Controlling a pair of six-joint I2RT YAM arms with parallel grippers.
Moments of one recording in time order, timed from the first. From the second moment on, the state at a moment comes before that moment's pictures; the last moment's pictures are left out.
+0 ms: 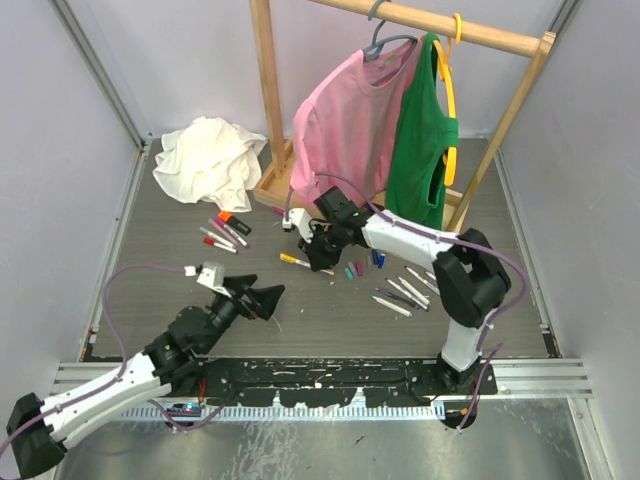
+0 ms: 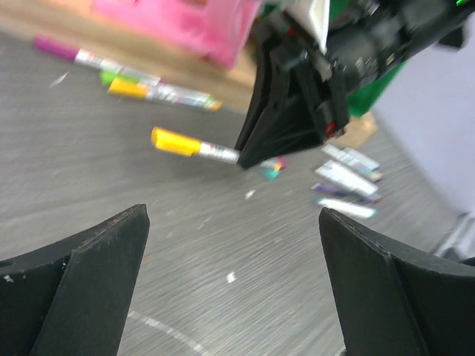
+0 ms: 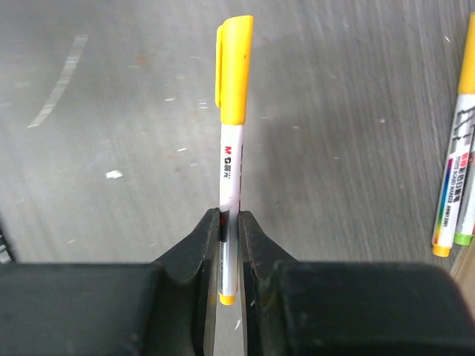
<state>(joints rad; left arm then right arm) -0.93 0.40 0.03 0.32 -0.36 -0.51 0.73 1.84 1.29 -0.50 -0.39 -0.41</state>
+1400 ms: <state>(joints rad) -0.93 1.10 0.40 0.93 -0.10 -0.91 0.43 1.10 0.93 -0.49 -0.98 -0.44</state>
